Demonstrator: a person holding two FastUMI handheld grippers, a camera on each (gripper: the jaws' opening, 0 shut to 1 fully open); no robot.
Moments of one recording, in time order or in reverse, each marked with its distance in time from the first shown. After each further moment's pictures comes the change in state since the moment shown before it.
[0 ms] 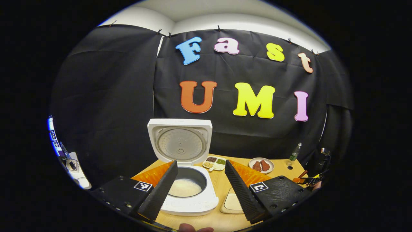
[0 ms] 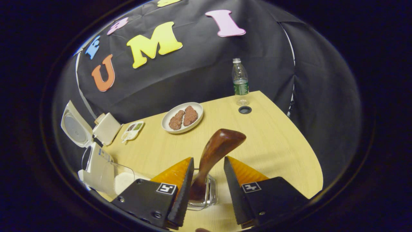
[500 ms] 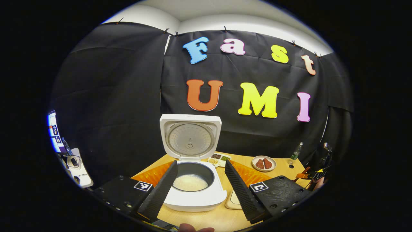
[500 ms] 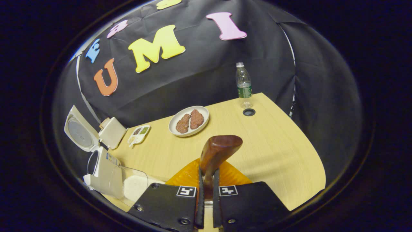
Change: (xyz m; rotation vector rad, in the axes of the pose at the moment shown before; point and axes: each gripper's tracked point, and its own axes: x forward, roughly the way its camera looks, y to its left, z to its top) left arm -0.028 0.033 -0.007 -0.029 -0.004 0.021; right arm -0.030 0.029 0.014 -0.014 -0.053 0.001
